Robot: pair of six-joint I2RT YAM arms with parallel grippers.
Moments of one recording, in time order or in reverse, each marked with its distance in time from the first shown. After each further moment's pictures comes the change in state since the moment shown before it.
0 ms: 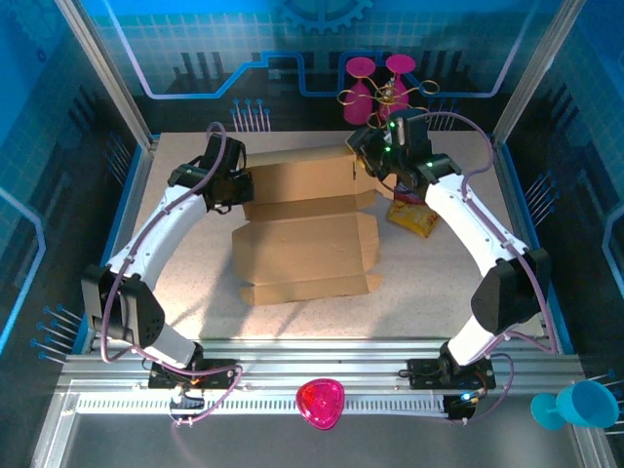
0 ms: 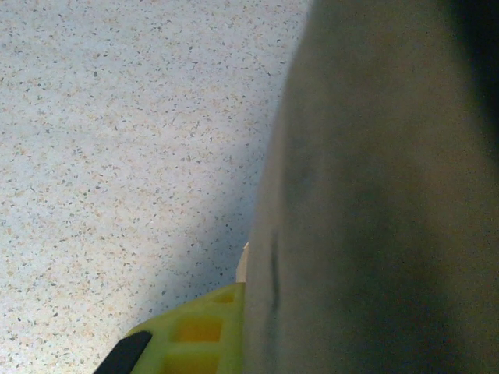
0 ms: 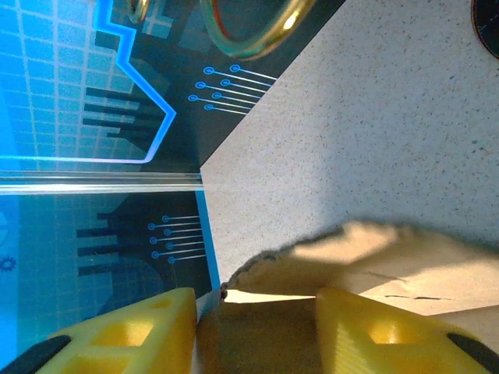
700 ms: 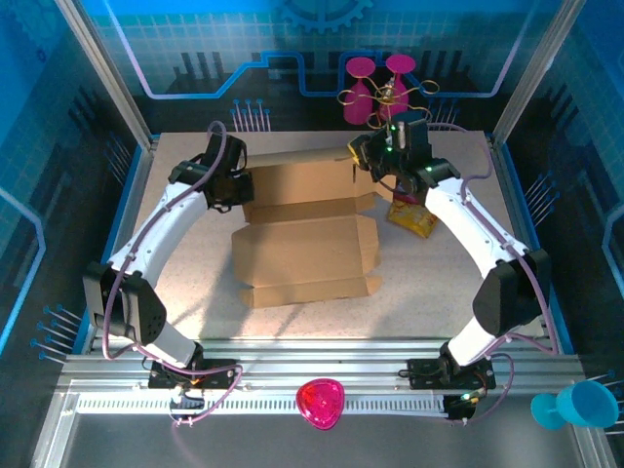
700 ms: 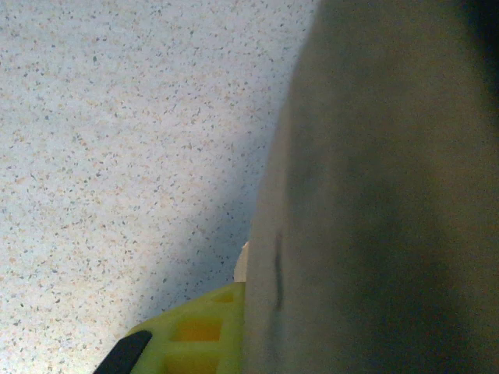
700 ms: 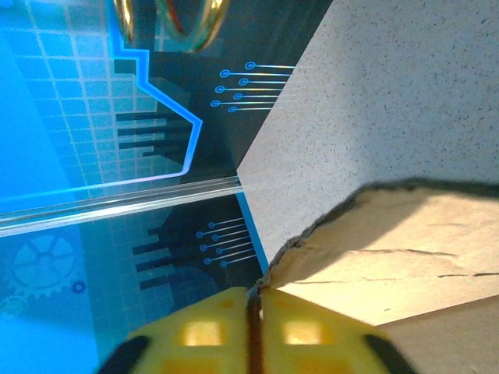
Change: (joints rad) left arm 0.000 0.018 0.037 -0.050 0.008 -0.008; right arm 0.000 -0.018 -0.048 0.090 -0.019 0.214
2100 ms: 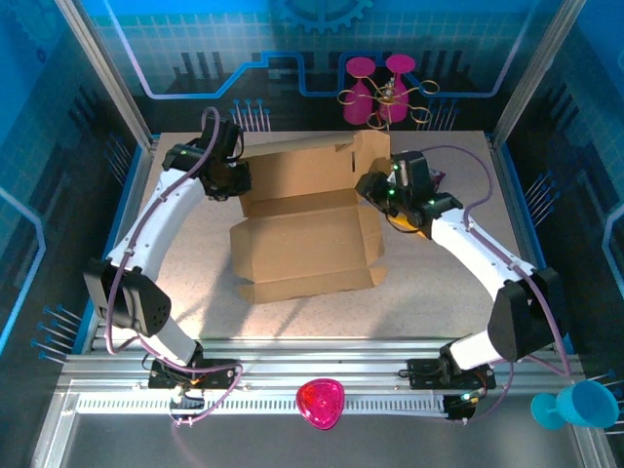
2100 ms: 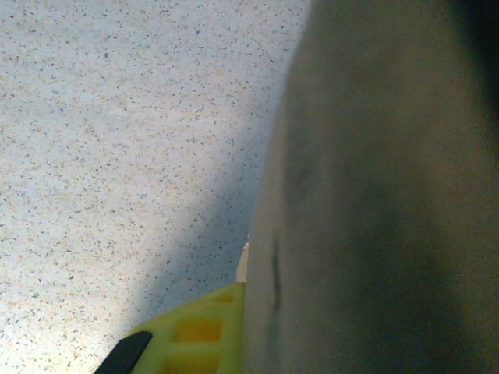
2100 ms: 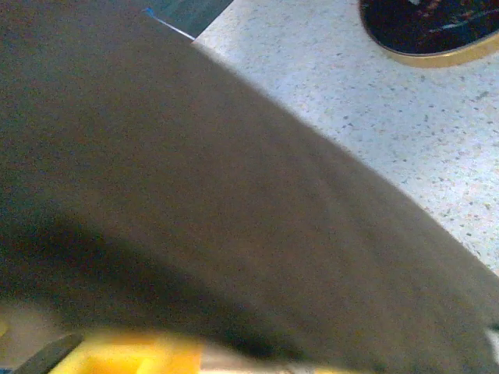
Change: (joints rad) left arm 0.015 0.060 0.190 -0.177 0.024 -0.024; right arm 0.013 -0.154 -0.342 0.015 0.072 -0.489
